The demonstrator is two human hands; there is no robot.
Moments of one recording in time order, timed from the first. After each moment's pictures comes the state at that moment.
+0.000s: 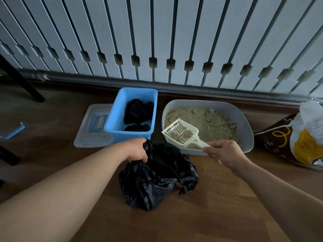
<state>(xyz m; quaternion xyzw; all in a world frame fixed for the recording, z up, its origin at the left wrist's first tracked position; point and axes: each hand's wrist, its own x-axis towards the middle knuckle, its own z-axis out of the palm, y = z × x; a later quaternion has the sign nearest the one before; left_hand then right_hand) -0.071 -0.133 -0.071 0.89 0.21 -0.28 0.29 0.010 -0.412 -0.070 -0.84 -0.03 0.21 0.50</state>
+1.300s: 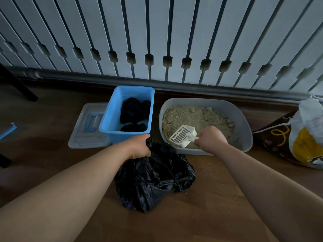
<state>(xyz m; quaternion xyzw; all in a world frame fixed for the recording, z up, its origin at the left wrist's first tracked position) -0.054 -0.142 -0.076 0.89 0.21 -0.26 0.32 0.049 -0.362 -0.069 -0.96 -0.08 0.19 0.17</state>
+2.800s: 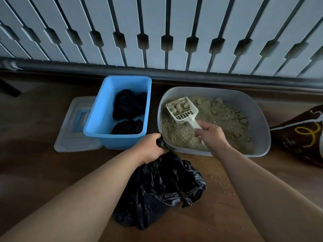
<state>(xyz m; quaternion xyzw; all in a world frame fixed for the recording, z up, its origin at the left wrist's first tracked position) -0.004 -0.167 -0.112 0.86 0.22 -0.20 0.42 0.104 -0.347 -0.149 -0.80 0.06 0.21 0.56</state>
